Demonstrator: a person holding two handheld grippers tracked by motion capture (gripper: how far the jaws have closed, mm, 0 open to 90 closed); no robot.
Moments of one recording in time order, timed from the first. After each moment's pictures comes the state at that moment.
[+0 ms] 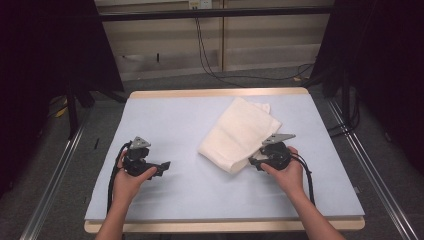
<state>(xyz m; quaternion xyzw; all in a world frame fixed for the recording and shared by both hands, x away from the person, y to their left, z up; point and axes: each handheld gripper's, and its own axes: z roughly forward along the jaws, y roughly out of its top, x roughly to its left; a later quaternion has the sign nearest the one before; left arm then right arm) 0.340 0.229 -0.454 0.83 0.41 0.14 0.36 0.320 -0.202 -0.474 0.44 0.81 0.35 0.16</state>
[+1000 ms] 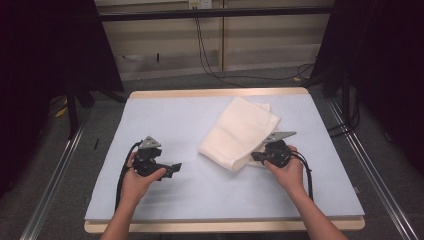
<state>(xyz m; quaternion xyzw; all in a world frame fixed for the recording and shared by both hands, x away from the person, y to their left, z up) 0.336 0.195 -0.449 0.84 0.37 0.09 0.40 0.322 -0.205 -0.466 0.41 0.82 0.37 0.13</state>
